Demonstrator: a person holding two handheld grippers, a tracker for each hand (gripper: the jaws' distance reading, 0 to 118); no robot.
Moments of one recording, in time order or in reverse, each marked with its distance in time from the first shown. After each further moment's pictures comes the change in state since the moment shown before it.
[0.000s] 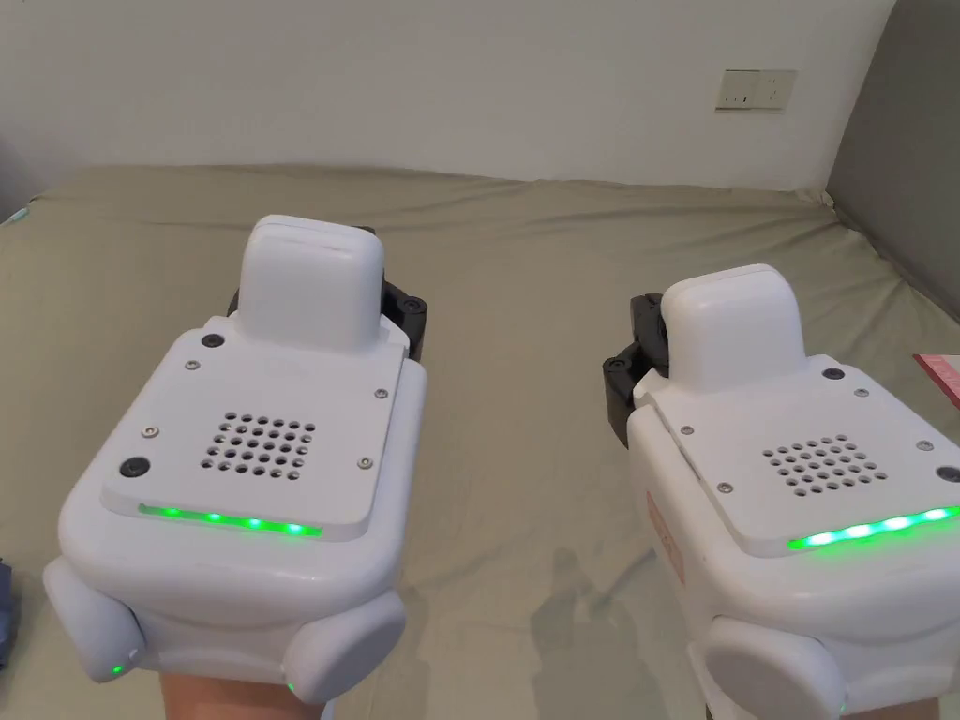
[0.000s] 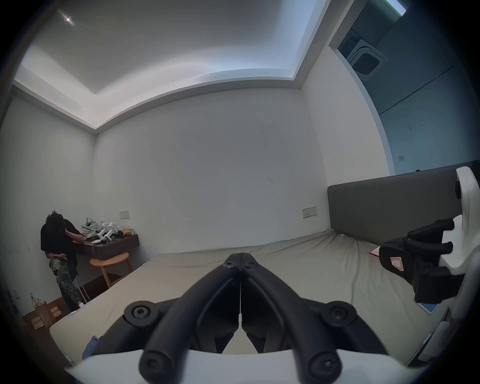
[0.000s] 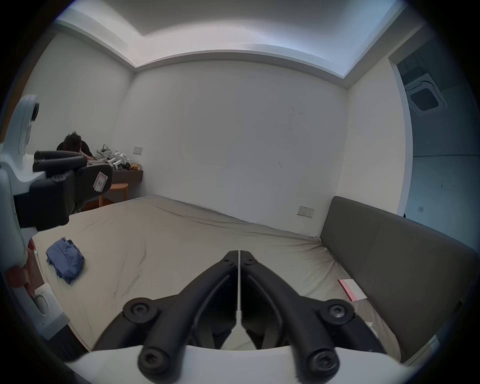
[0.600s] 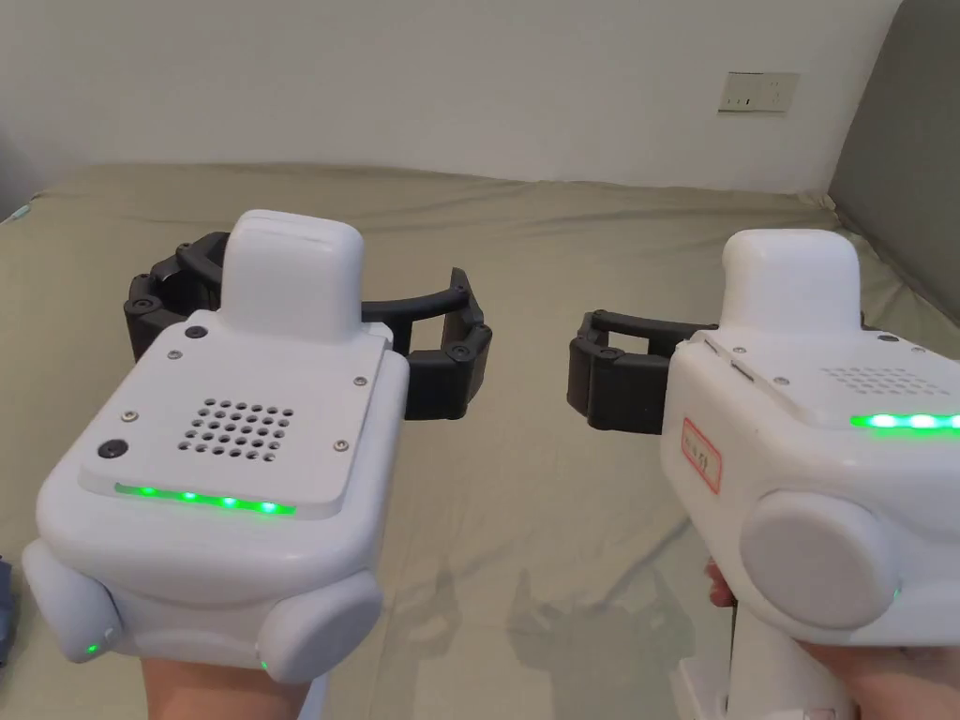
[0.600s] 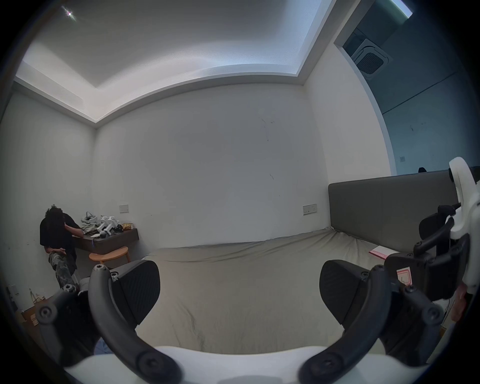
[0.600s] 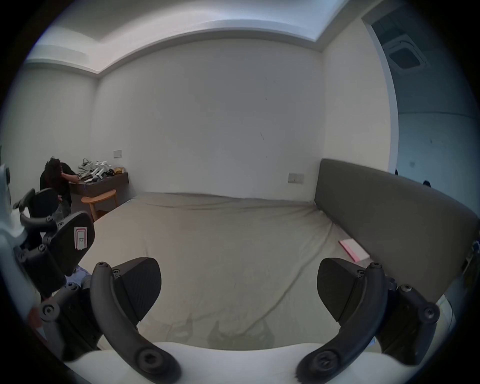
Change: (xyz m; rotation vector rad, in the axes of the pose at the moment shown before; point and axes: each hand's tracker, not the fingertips) left arm -0.011 0.002 -0.006 -0.025 -0.009 0.024; right arm 0.014 0.028 -0.003 -0.211 -0.061 -0.218
